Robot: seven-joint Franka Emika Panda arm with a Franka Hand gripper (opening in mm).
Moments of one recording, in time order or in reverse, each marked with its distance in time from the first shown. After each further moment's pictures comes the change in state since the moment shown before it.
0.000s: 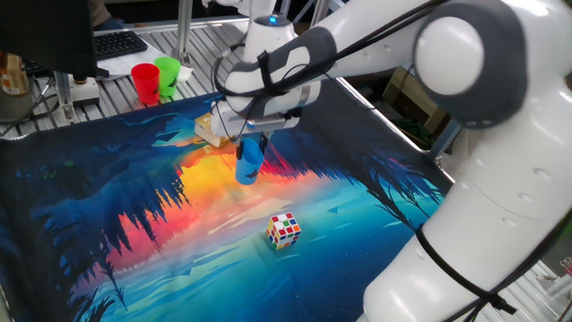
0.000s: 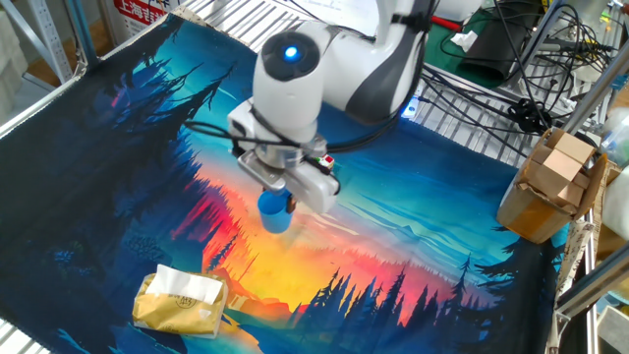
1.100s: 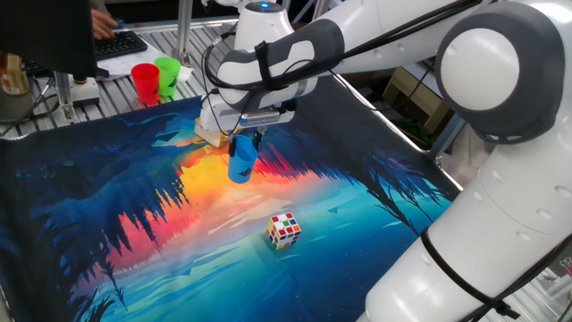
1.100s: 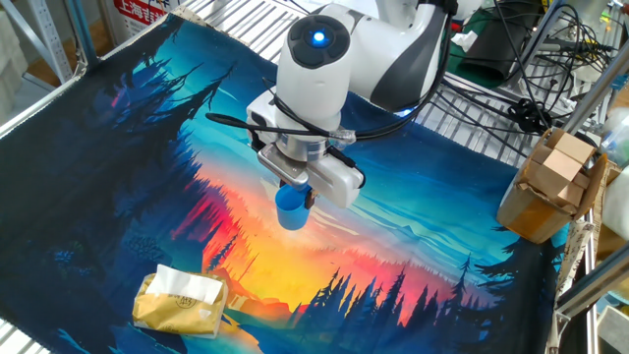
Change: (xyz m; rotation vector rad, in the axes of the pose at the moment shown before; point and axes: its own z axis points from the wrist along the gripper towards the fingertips) arm 0.015 0.025 -0.027 -0.002 0.004 -0.025
